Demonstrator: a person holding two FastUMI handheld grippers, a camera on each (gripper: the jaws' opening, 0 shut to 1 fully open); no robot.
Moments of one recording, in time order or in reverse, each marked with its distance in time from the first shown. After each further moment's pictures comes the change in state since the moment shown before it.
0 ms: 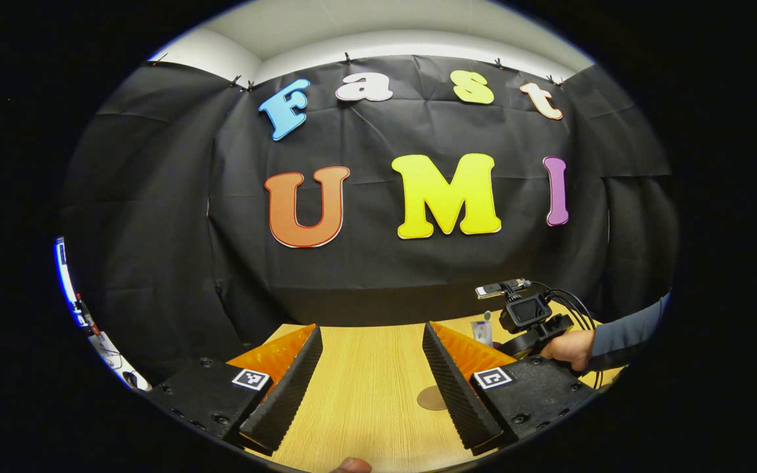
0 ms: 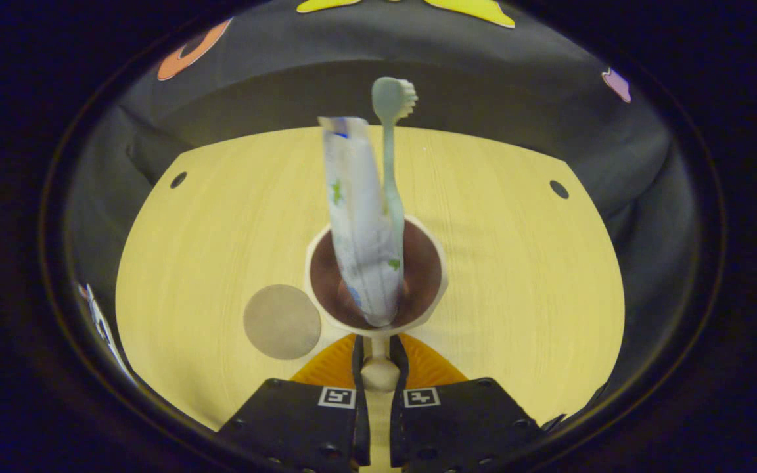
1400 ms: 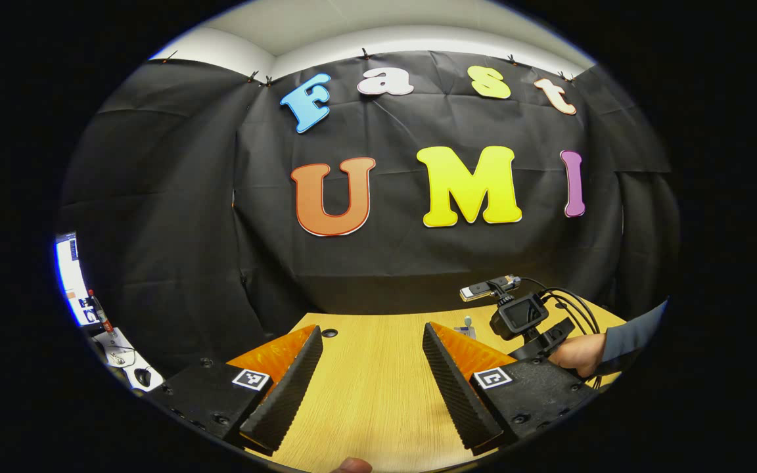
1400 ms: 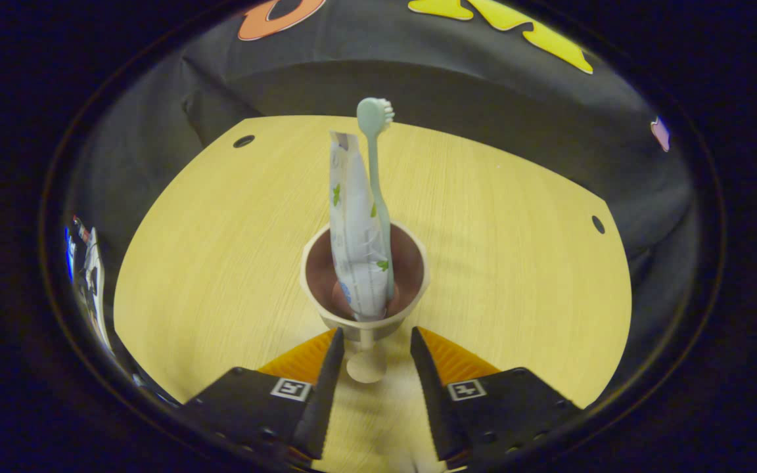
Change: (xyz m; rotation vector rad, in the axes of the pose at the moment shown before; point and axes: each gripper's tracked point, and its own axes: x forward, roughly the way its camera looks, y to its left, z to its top) left arm -0.022 0.038 -0.017 -0.008 0.042 0.068; right arm -0.023 -0.025 0.020 -0.188 -0.069 0.060
